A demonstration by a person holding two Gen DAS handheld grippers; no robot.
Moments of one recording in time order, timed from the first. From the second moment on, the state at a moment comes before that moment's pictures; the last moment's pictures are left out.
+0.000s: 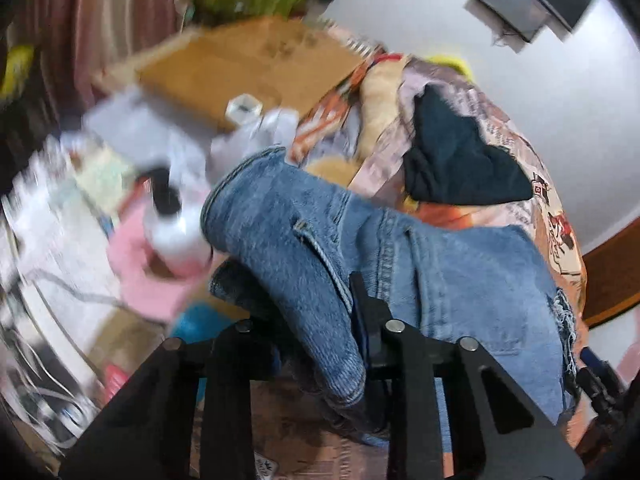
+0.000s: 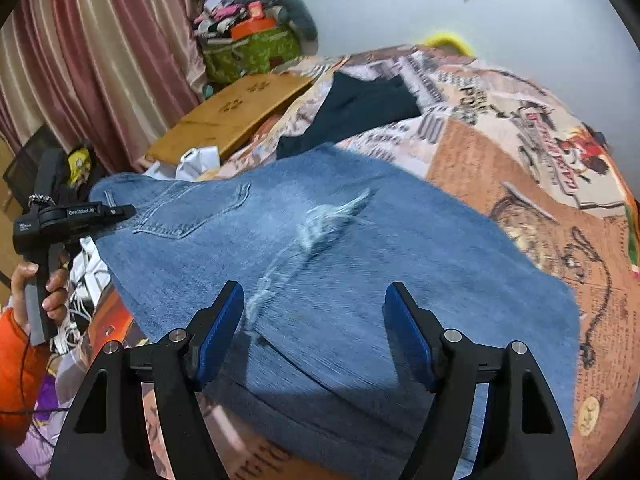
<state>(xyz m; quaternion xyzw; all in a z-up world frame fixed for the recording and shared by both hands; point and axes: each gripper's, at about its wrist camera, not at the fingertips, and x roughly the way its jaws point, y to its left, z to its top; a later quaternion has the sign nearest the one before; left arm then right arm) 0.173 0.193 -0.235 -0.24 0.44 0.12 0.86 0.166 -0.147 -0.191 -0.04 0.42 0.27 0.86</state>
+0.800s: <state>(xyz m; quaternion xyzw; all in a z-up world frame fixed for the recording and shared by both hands) 0.254 -0.078 -0.007 -0.04 0.25 -0.09 0.96 0.152 -0.302 -0.235 0.05 0.45 0.17 0.87</state>
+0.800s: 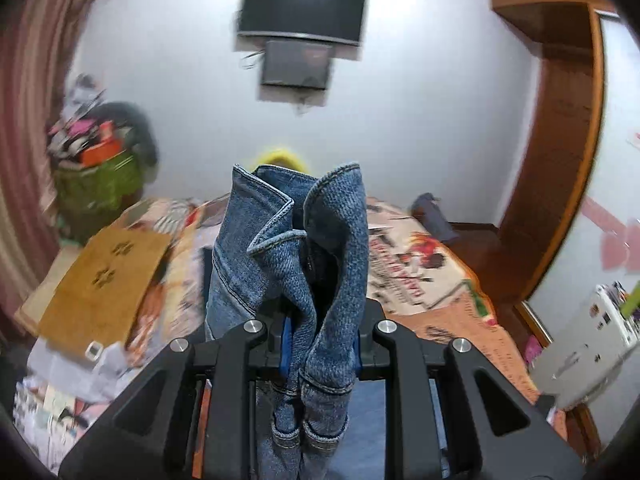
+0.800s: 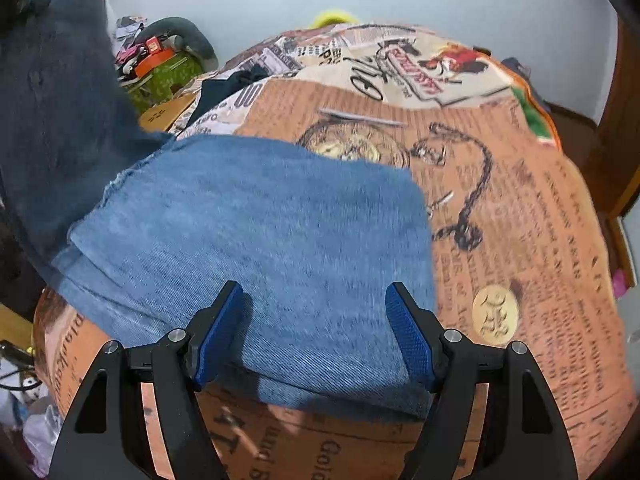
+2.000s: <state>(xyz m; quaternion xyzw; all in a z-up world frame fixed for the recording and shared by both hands) 0.302 -0.250 -0.105 0.15 0.38 -0.17 0.90 0.104 -0.355 -0.226 0.12 0.46 0.17 0.86</state>
